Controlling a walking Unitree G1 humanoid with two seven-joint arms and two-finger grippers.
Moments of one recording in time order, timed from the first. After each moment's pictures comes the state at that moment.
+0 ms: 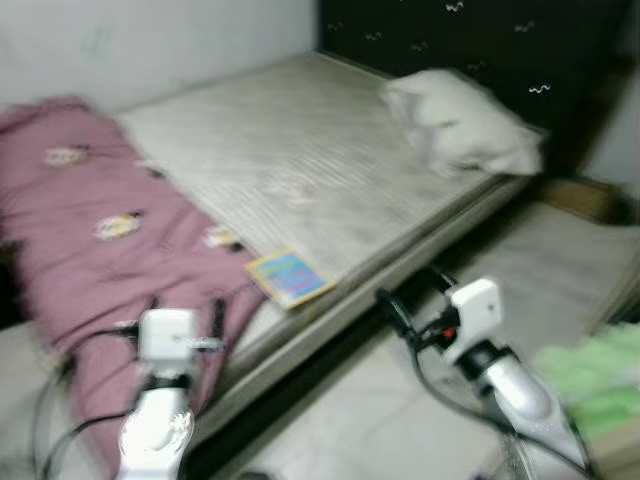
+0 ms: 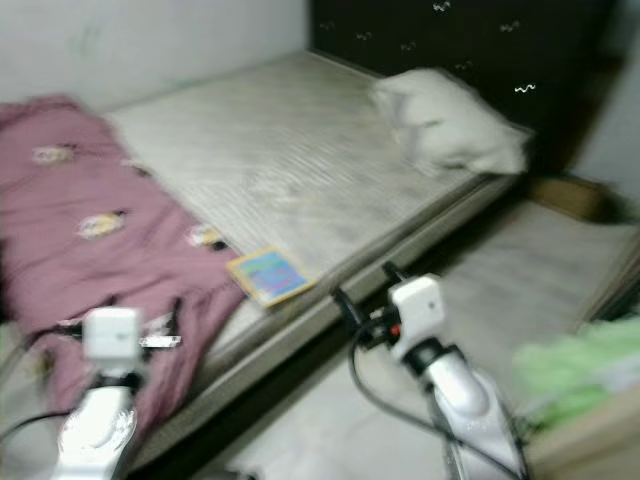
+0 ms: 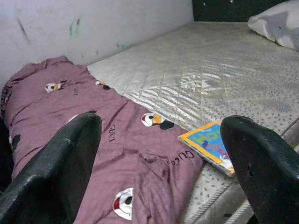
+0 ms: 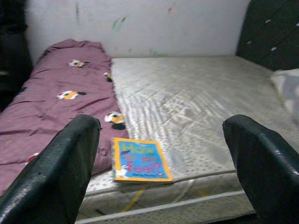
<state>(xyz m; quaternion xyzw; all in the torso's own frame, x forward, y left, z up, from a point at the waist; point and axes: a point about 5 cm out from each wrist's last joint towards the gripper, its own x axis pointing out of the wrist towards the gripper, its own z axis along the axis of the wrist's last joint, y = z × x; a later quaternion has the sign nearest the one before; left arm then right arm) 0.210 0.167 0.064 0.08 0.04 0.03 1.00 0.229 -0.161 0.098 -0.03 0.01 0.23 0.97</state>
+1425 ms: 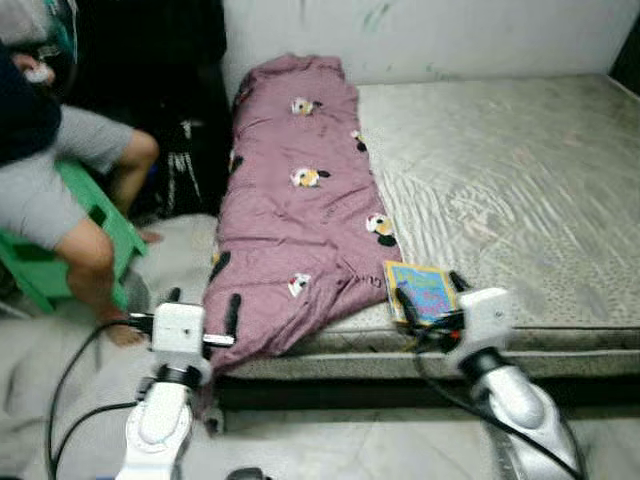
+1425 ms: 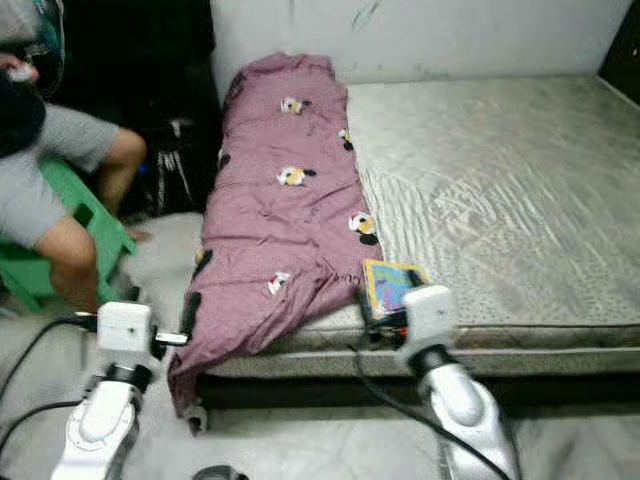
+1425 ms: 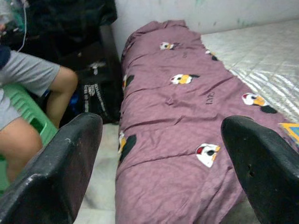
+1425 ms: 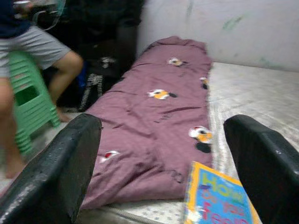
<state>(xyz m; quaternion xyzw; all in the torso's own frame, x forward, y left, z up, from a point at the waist) 0.215 0.168 0.065 0.06 0.04 -0.02 1.00 0.227 -0.166 0.084 -0.03 0.01 0.16 0.99</state>
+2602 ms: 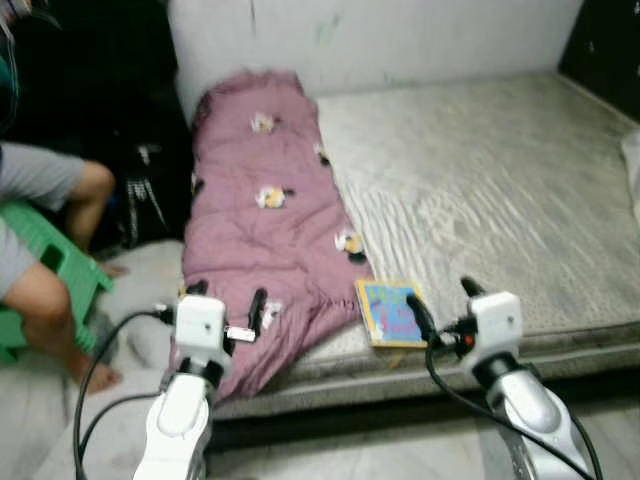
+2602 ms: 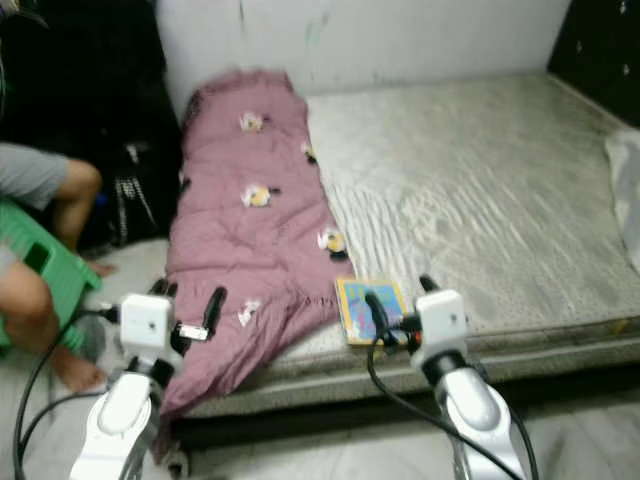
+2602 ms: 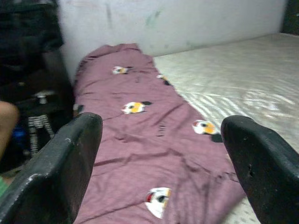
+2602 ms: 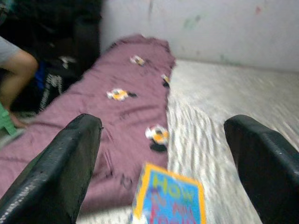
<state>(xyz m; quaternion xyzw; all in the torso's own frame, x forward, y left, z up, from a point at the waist) 0.219 0.149 0.070 0.04 0.02 -0.06 1.00 0.226 -0.178 0.079 -0.05 0.02 0.14 0.99</state>
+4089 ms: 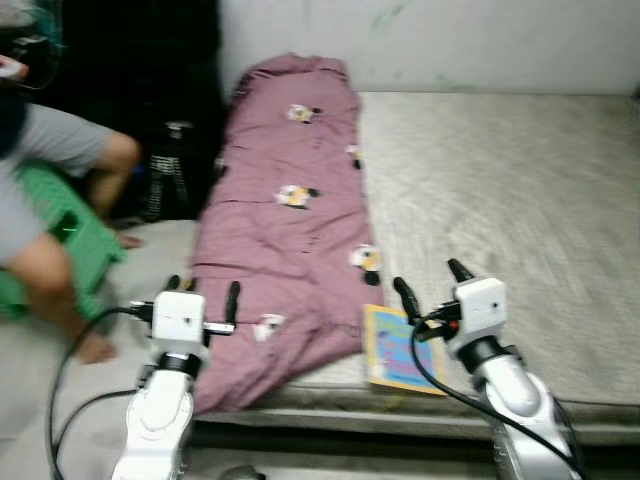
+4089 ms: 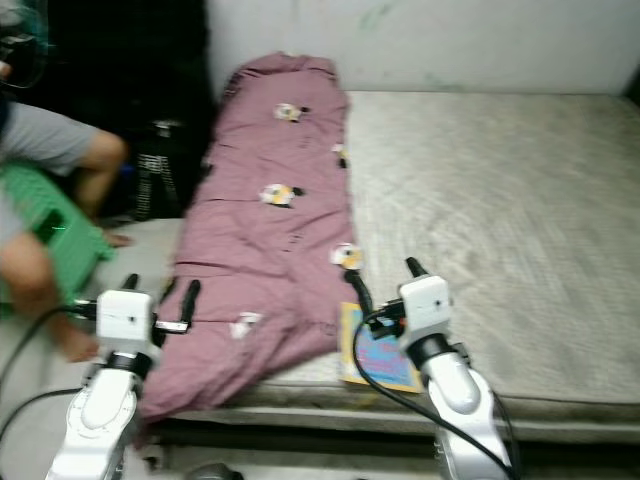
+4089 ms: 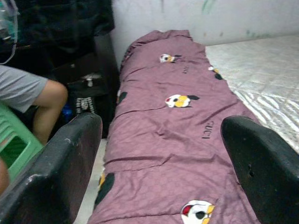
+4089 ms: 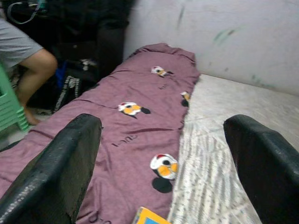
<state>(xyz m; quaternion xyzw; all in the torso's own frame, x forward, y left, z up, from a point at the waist) 0.224 0.166 0.073 0.07 0.02 -0.01 1.00 0.238 -0.171 0.088 -0.06 -0.01 0.14 0.99</state>
